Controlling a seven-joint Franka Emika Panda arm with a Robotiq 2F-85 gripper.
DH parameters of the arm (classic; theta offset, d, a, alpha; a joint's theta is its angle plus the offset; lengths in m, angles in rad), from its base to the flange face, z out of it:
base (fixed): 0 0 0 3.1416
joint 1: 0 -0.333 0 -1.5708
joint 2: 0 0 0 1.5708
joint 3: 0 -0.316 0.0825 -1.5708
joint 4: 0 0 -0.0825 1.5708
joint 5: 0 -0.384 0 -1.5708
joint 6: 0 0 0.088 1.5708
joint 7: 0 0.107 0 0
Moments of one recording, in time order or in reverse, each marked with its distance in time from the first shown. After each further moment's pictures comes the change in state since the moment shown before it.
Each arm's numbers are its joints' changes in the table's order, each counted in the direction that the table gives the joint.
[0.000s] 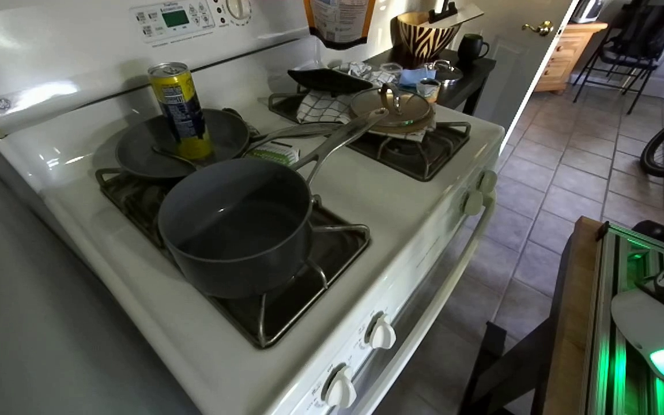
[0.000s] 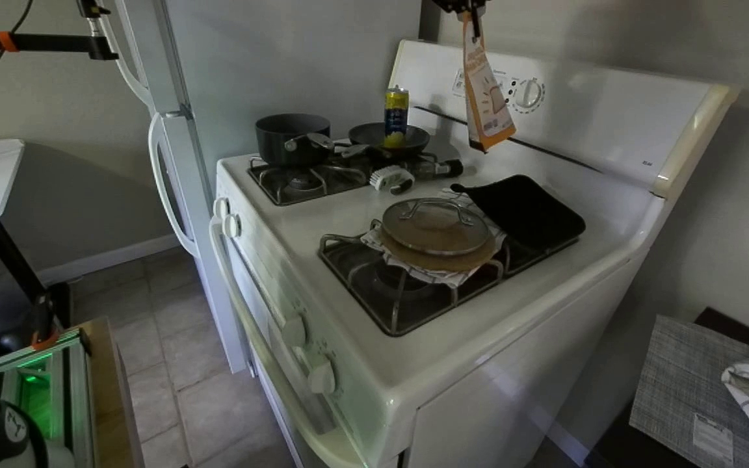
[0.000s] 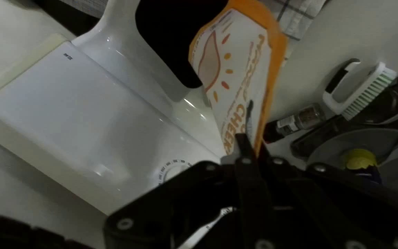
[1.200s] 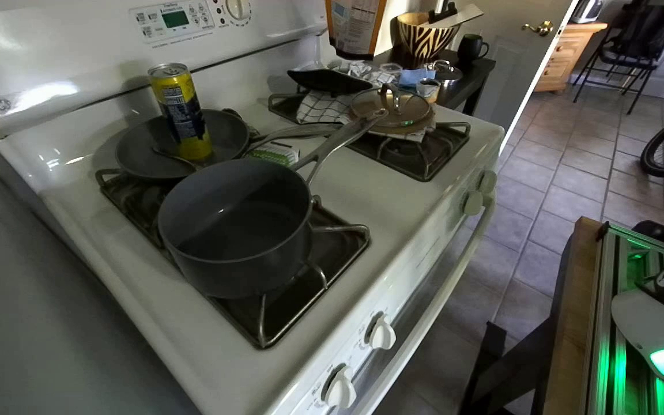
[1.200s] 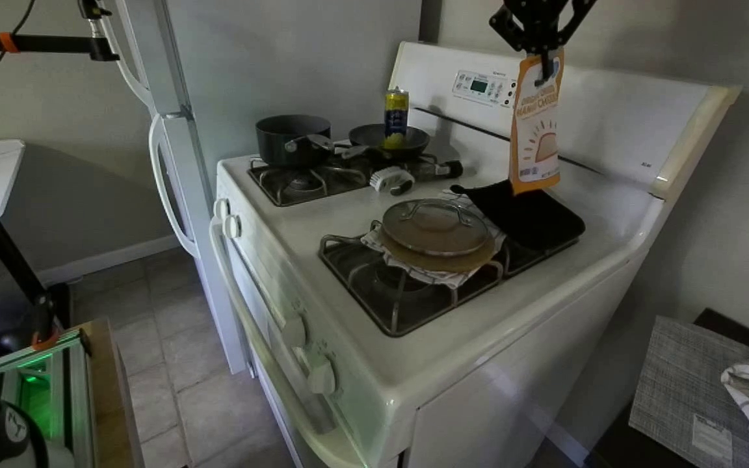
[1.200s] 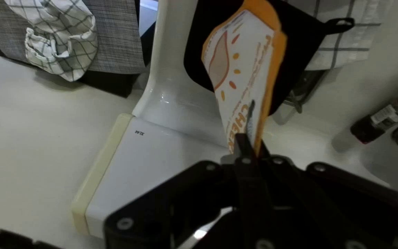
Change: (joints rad) arm 0.091 -0.119 0.069 0.055 -0.033 0.070 0.217
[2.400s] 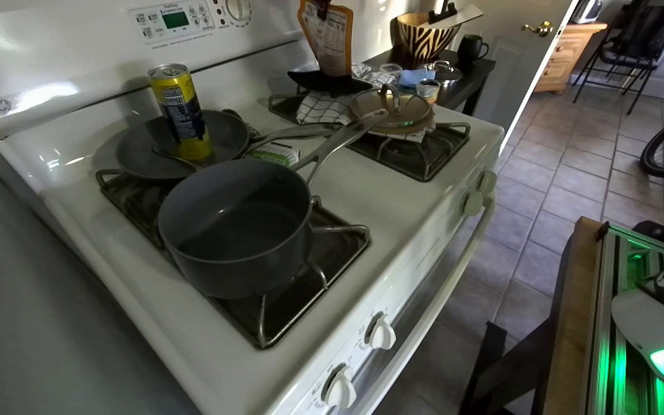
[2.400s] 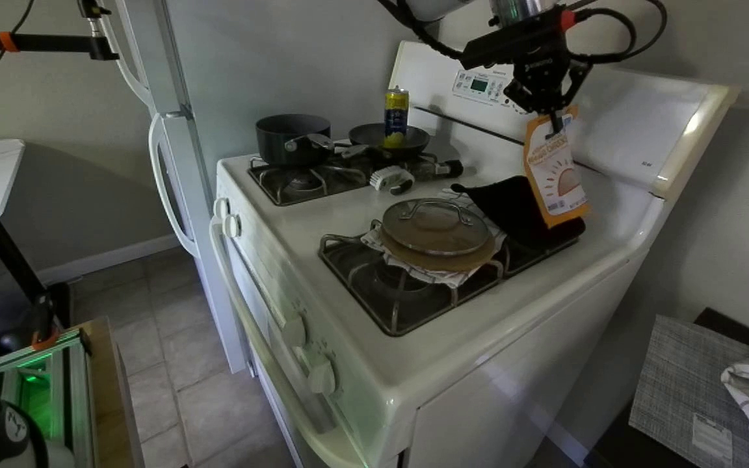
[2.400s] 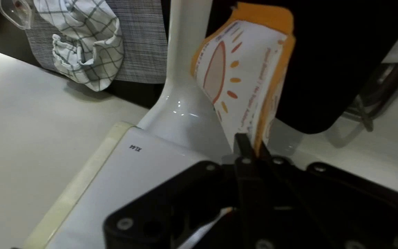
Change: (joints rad) arm -0.092 -0.303 0.049 0.219 0.230 0.029 0.238
